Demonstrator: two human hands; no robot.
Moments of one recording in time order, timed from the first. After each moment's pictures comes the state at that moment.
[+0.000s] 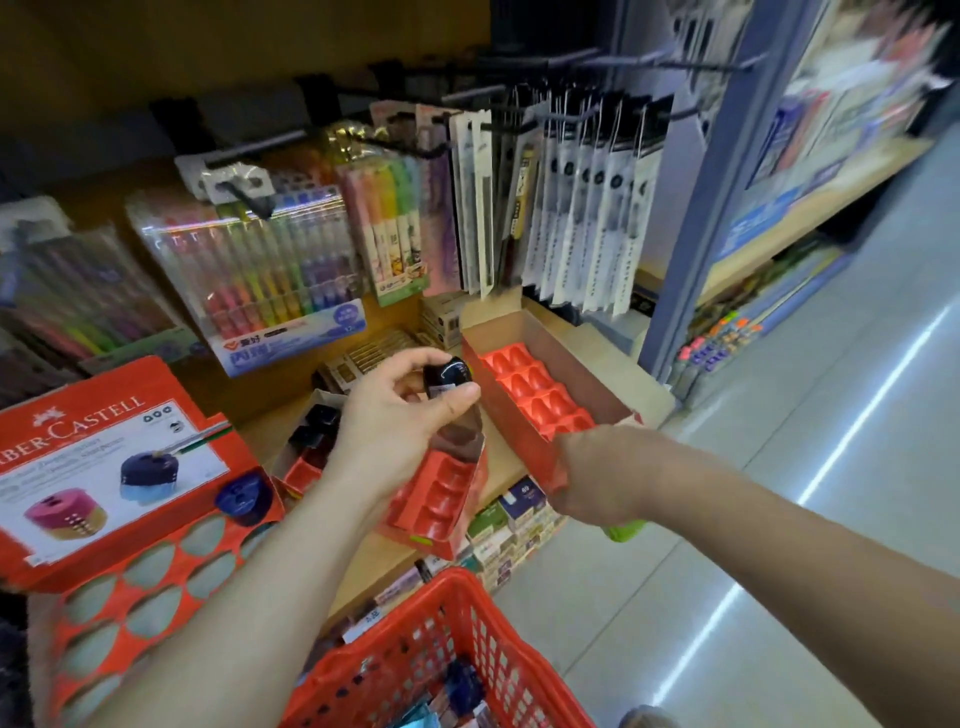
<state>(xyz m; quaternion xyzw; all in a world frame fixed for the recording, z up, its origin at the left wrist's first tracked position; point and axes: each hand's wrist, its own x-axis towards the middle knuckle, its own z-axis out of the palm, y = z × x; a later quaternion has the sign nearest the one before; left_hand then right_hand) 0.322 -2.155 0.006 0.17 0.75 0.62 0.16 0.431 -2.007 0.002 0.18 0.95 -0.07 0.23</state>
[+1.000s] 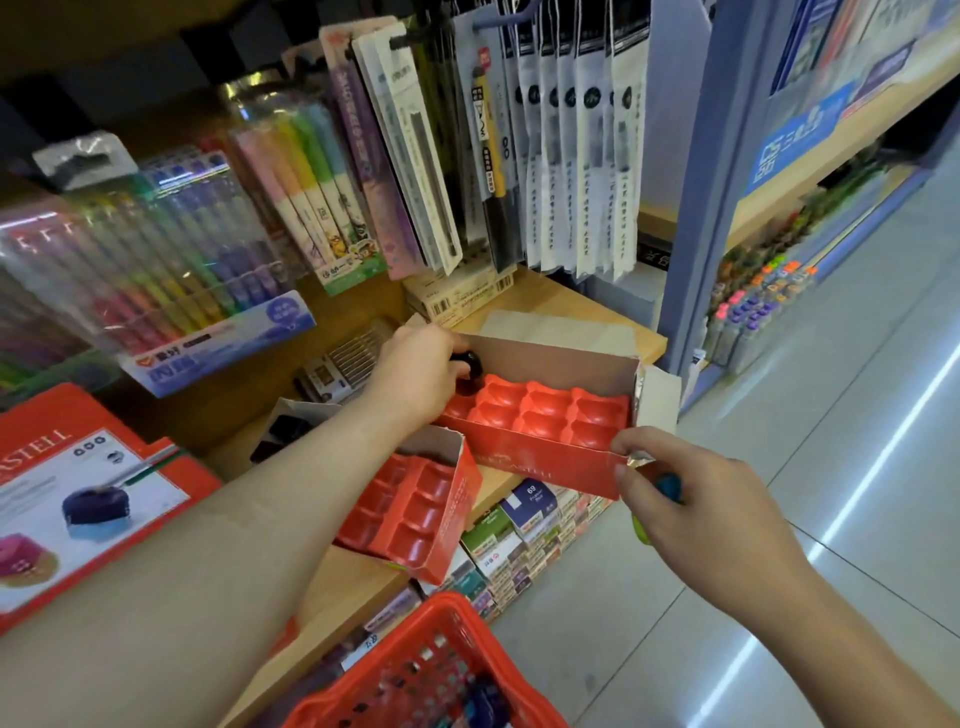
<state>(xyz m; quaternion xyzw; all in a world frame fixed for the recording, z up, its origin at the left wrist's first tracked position) 0.243 -2.067 -0.055 0.37 0.92 0.11 -0.01 0.486 -1.972 -0.085 0.30 0.87 -0.35 -0.16</state>
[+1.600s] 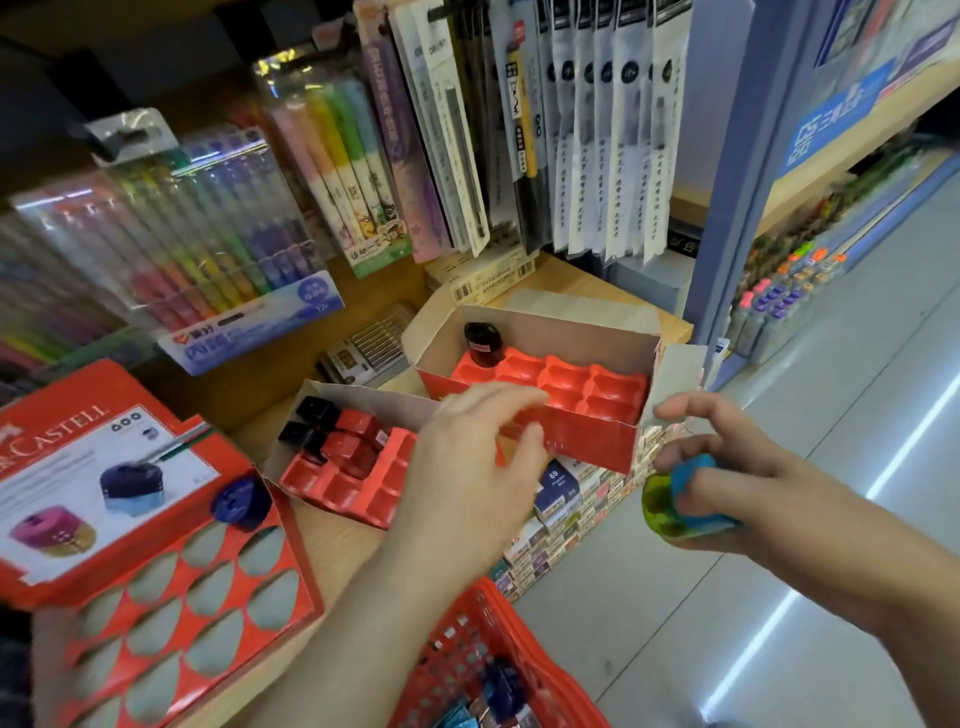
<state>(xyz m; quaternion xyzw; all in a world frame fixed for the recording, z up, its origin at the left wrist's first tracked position) 0.361 -2.124 -0.036 0.38 0.86 0.34 0.03 0.497 -1.969 -0.050 0.26 0.63 -0.73 -0.03</state>
